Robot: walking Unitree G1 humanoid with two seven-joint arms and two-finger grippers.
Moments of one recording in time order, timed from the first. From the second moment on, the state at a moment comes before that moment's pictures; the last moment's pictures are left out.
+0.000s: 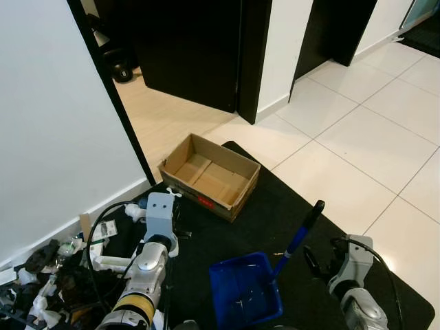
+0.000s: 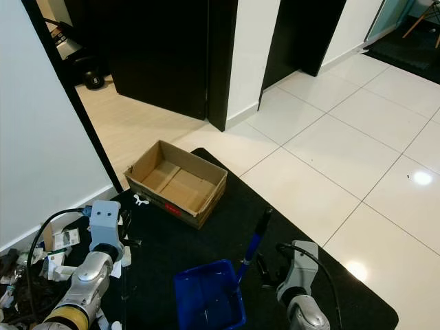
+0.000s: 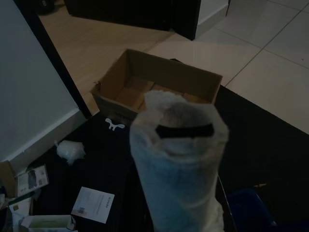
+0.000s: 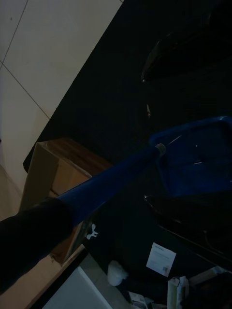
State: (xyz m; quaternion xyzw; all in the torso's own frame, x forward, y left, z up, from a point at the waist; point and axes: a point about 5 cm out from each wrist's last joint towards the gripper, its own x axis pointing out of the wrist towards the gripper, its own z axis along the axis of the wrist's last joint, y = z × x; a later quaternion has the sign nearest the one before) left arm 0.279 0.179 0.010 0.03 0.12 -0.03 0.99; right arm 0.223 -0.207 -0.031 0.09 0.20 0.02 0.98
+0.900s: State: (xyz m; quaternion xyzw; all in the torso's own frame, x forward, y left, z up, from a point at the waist) left arm 0.279 0.179 0.010 0.03 0.12 -0.03 0.99; right arm 0.223 -0.207 -0.031 0.09 0.20 0.02 0.98
